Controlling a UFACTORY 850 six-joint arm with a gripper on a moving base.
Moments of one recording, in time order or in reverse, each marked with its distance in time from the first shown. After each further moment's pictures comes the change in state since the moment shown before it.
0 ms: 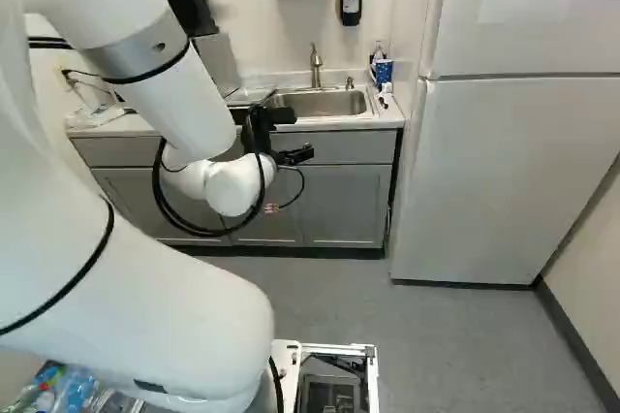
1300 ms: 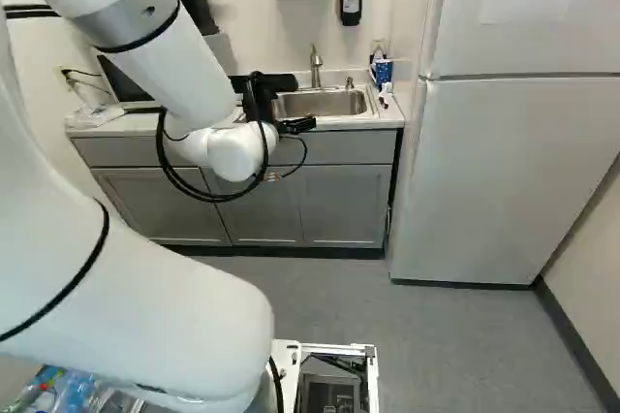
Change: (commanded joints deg) arm -0.6 1.7 -7.4 0.0 -4.4 0.0
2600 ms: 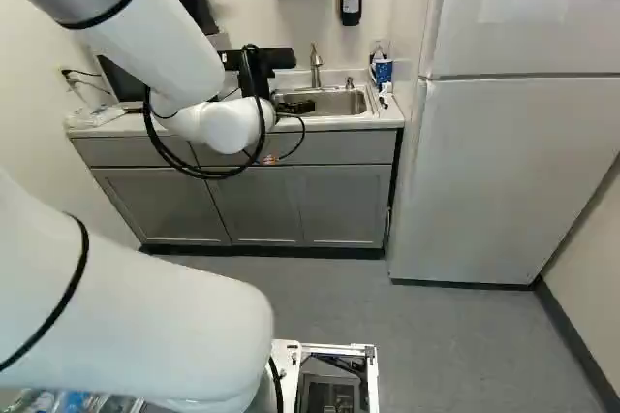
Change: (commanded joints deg) arm 0.0 4.6 -4.5 0.0 -10.3 0.0
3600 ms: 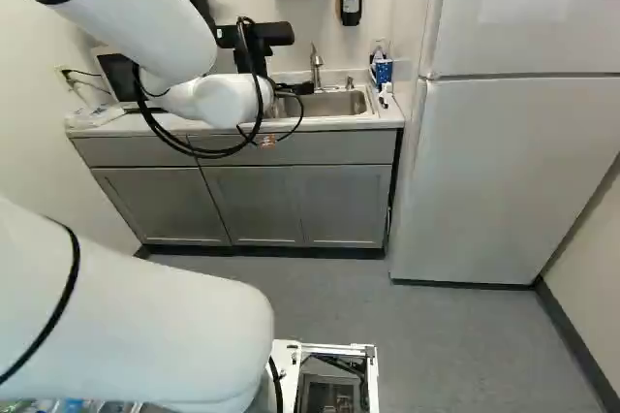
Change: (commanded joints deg) arm 0.0 1.7 -4.8 0.0 -5.6 0.0
